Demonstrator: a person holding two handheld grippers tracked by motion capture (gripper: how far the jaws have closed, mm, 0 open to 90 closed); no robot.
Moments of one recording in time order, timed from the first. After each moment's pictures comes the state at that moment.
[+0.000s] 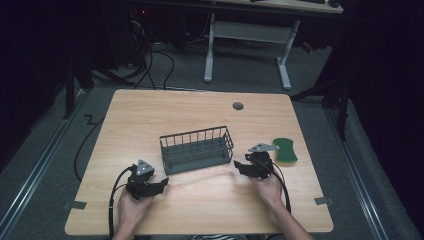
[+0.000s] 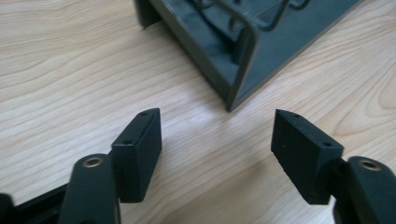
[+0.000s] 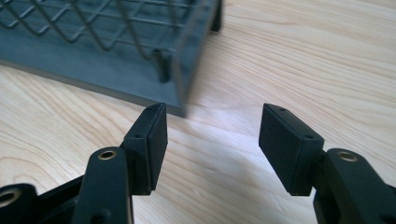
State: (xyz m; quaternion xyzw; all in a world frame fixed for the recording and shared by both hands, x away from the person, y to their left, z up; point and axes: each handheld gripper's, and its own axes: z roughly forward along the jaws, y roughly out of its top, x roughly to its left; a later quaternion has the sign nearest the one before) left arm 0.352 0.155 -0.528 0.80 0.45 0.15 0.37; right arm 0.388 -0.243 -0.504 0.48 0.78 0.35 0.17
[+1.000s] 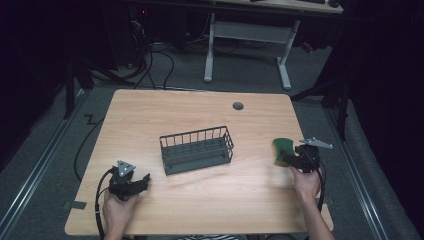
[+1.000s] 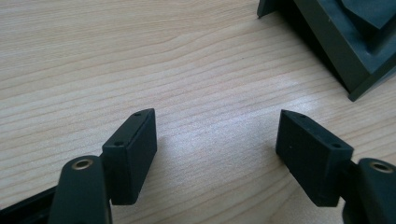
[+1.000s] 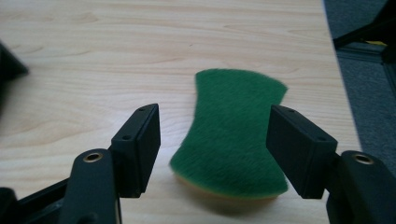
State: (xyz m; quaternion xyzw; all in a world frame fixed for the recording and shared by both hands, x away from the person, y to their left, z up) left arm 0.354 0.196 -0.537 0.76 0.51 0.22 0.34; right arm 0.386 -0.366 -0.479 0.62 0.66 0.33 0.27
